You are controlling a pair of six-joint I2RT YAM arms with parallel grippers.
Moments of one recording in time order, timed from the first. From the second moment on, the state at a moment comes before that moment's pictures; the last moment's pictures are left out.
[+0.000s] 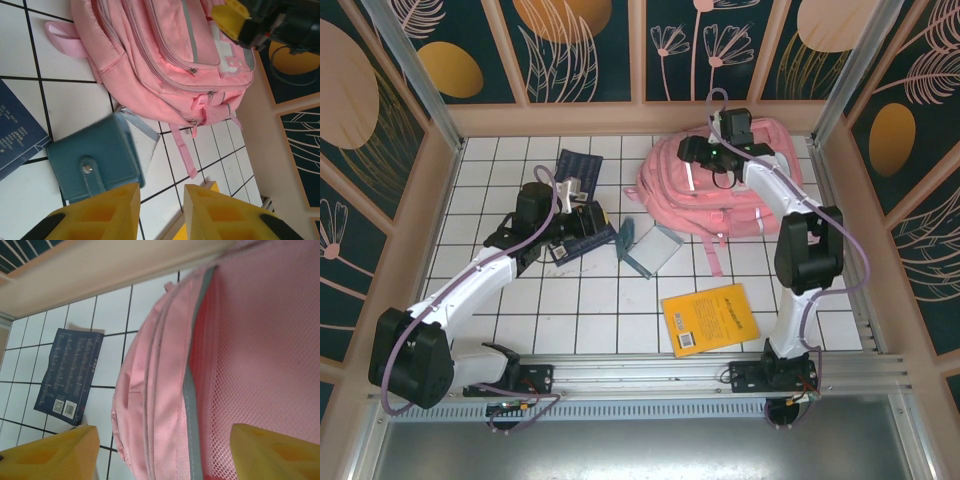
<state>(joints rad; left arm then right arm) -0.40 1.26 0.84 -0.12 0.49 -0.68 0.26 1.94 1.65 -0.43 -0.31 0.44</state>
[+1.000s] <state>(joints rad) -0.41 1.49 0.64 0.18 0.49 -0.97 0.46 1.57 1.30 -0.36 -0.18 0.37</state>
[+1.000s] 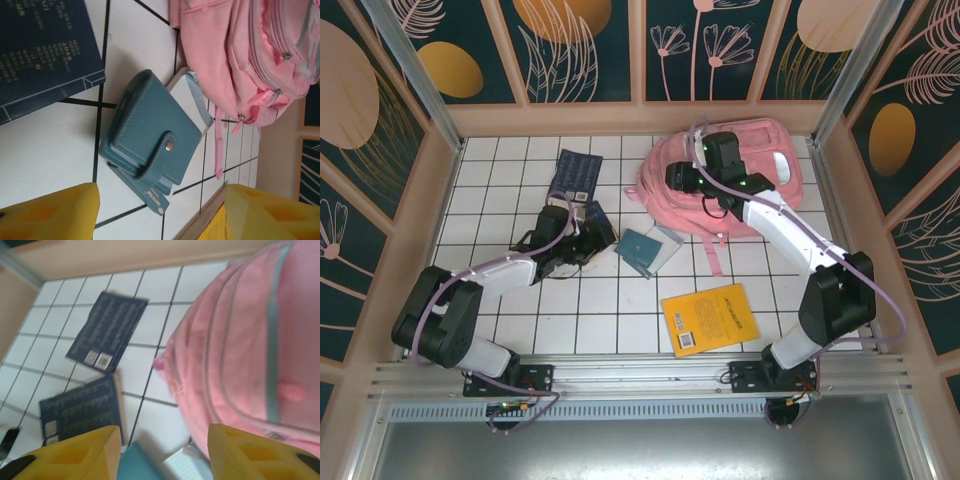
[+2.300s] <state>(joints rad) -0.47 1.81 0.63 0.60 0.54 -1.12 0.55 1.89 1.15 -0.24 -0.37 0.45</state>
